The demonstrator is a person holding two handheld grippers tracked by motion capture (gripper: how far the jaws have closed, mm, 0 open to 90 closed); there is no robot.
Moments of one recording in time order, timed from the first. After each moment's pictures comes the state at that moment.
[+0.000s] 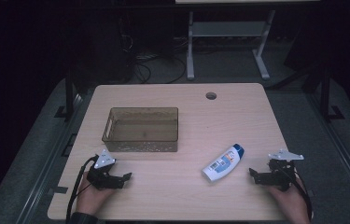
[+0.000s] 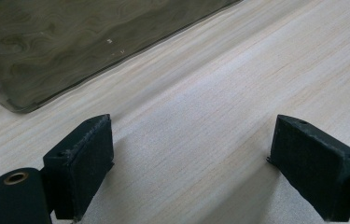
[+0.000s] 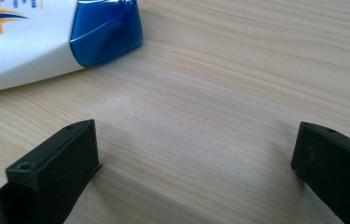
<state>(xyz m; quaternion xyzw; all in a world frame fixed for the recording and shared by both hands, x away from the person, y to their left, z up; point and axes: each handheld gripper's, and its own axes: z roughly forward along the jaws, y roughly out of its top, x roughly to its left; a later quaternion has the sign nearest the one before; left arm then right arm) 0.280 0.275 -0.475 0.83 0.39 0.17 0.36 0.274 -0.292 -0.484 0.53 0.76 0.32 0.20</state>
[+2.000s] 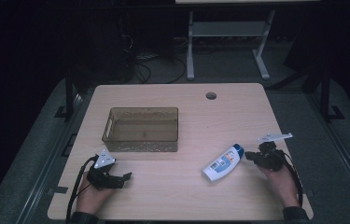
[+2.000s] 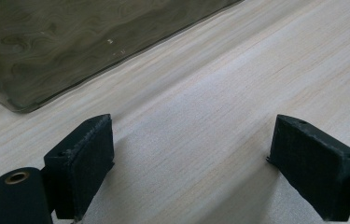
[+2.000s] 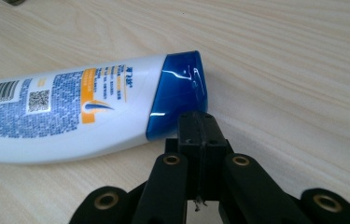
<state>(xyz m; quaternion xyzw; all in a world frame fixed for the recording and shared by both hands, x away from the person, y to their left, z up) 0.281 0.275 -0.475 0.83 0.39 0.17 0.36 0.315 -0.267 -0.448 0.48 0.80 0.33 0.12</state>
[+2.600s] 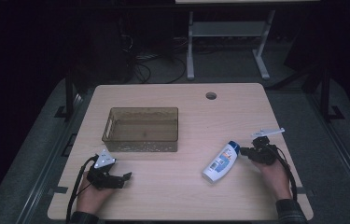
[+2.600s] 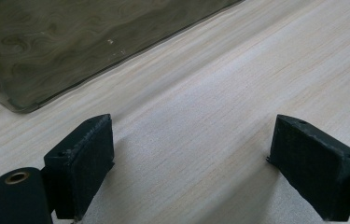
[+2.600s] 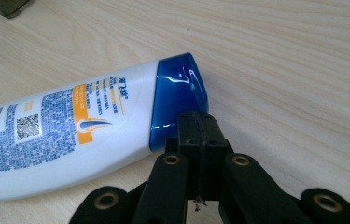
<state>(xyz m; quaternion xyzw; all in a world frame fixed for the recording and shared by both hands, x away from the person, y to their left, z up) 0.281 0.275 -0.475 0.83 0.39 0.17 0.36 0.335 -0.255 -0.451 0.48 0.80 0.34 0.11</state>
